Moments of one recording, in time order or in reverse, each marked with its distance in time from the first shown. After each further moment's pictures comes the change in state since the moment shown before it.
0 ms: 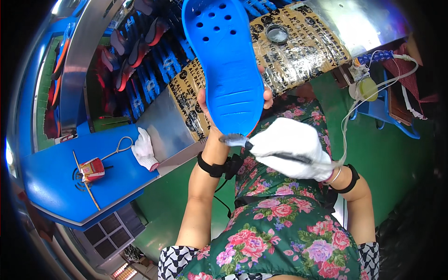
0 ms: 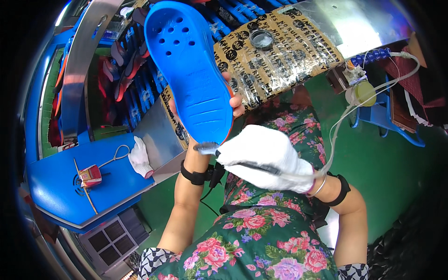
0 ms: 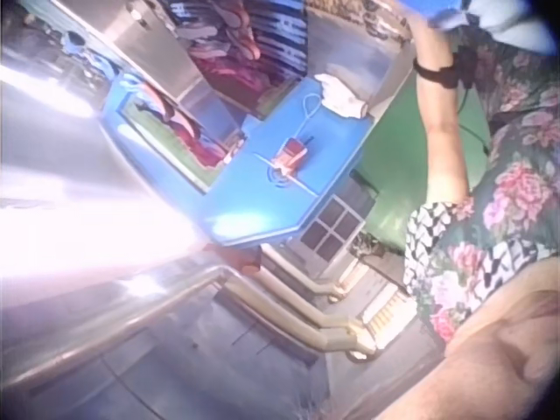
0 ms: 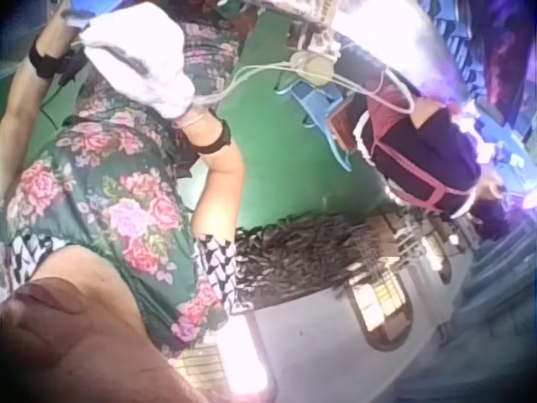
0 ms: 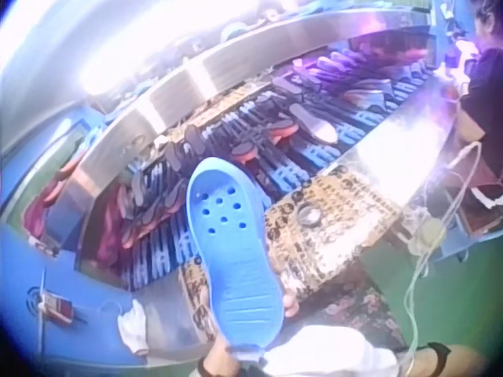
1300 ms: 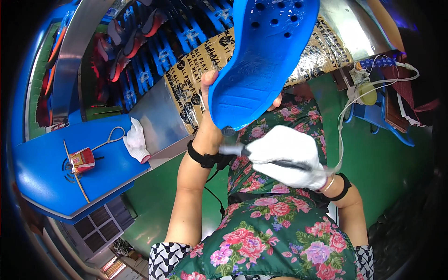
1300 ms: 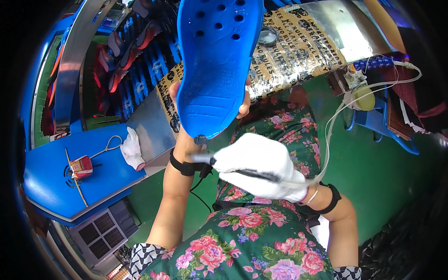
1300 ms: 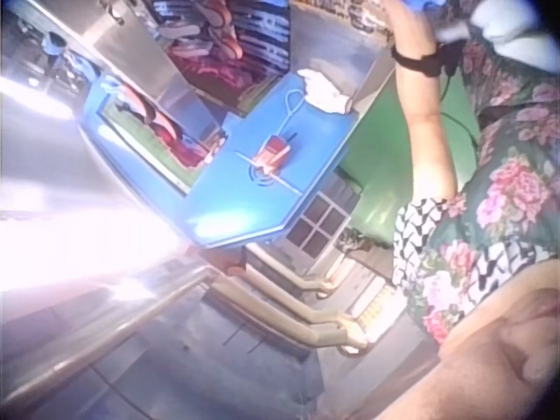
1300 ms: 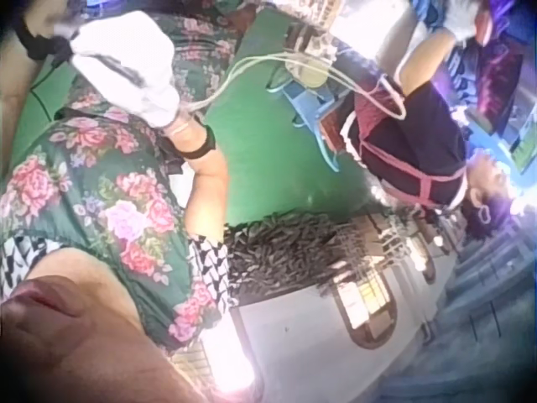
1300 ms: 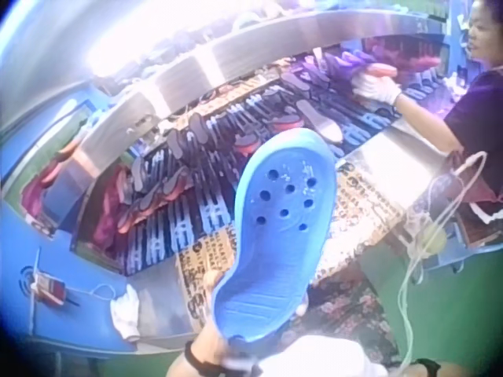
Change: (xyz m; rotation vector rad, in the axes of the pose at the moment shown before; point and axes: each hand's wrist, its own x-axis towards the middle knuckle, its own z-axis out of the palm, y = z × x) left_hand 0.010 0.018 -0.002 0.139 -0.118 -0.264; right_hand -0.013 -0.013 0.015 0.105 0.003 0.088
